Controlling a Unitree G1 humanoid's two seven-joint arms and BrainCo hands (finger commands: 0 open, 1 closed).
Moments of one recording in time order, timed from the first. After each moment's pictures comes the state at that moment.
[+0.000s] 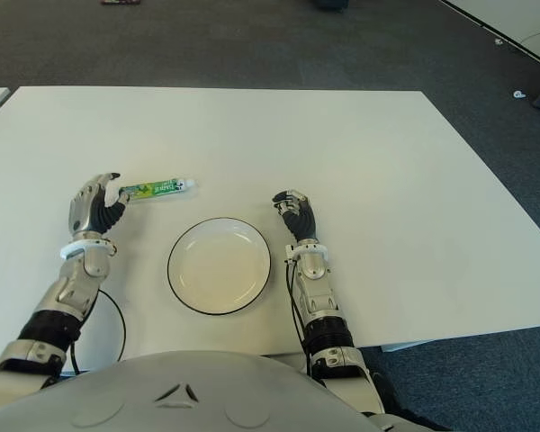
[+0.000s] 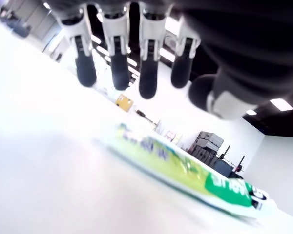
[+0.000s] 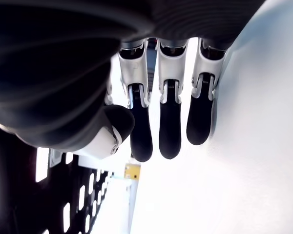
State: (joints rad) left arm -0.06 0.38 -0.09 0.45 0.69 -0.05 0.51; right arm -0.05 -0.03 0.04 0.42 -0.13 -0.21 -0.09
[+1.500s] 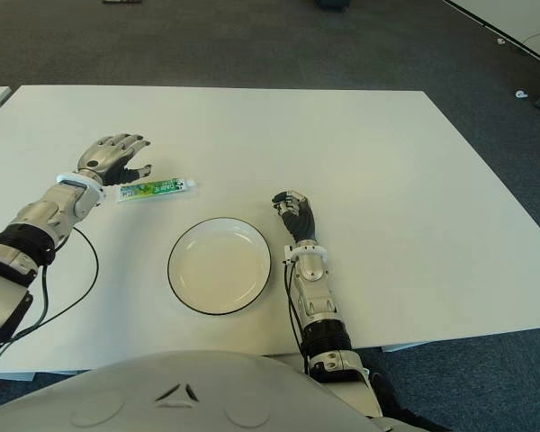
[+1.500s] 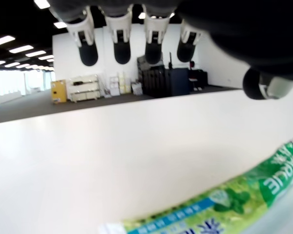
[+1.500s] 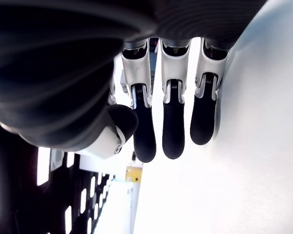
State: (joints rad) left arm -0.55 0.62 -0.51 0.88 0.87 -0.24 0.27; right arm -0.02 -0.01 0.04 0.38 -0.13 -0.20 -0.11
